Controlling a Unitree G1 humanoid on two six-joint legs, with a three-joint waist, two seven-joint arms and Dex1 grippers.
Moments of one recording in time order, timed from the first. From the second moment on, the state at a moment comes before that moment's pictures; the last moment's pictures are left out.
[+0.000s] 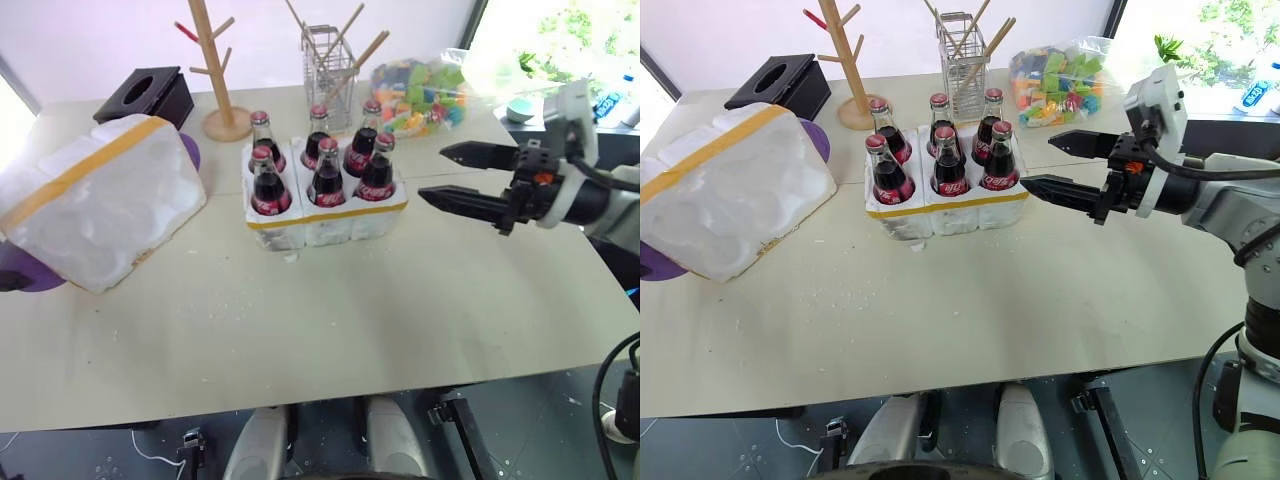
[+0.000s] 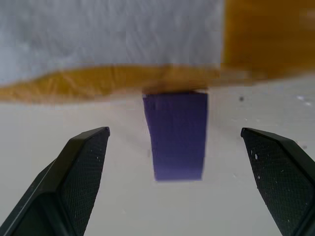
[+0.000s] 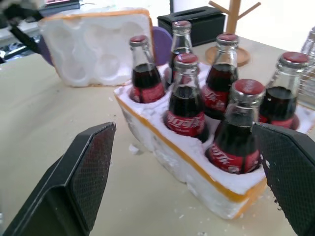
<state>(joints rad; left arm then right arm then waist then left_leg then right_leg) -0.97 1.31 -0.14 1.18 0.22 0.03 -1.51 -0.62 -0.93 -0.30 -0.34 0.90 0.98 0.86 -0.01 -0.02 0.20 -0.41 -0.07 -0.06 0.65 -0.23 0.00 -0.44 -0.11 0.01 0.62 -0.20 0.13</state>
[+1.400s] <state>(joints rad) -0.94 0.93 -0.11 0.04 0.34 0.08 -0.75 -0.43 -0.95 -0.41 -0.44 1.06 1.01 0.66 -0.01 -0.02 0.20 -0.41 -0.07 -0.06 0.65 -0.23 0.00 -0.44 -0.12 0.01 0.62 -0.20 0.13</state>
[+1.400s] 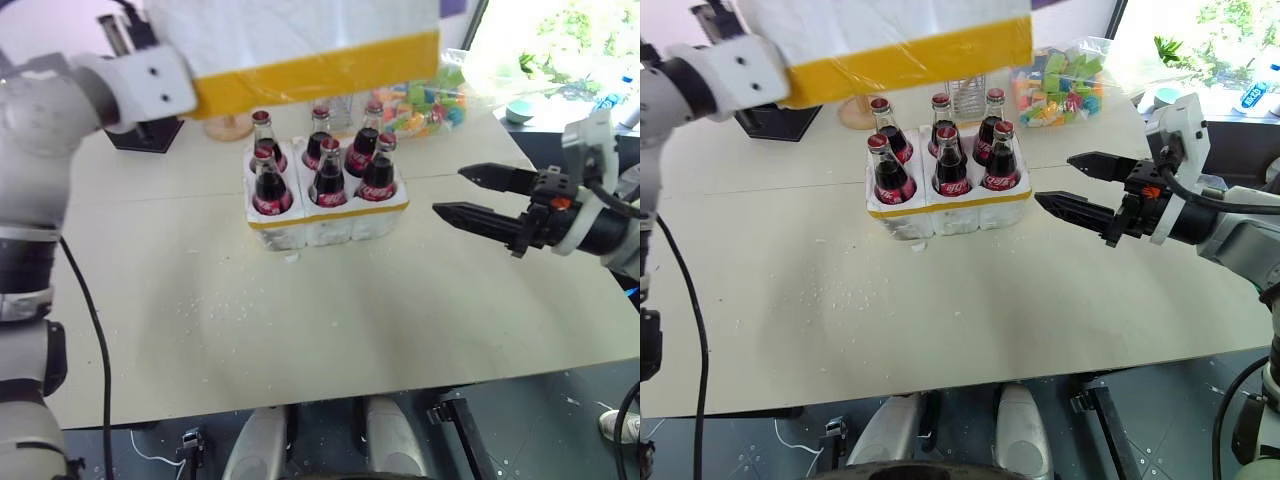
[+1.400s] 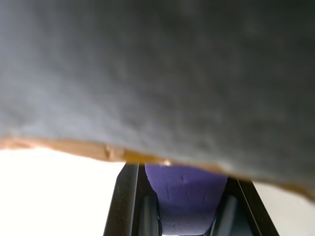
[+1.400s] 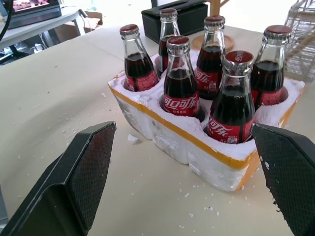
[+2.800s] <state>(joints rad) -0.44 0.97 0.44 -0.12 -0.25 0.72 -1.28 -0.29 -1.06 -0.43 -0.38 0.98 0.94 0.78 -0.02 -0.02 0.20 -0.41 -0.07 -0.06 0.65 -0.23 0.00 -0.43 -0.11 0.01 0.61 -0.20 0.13</state>
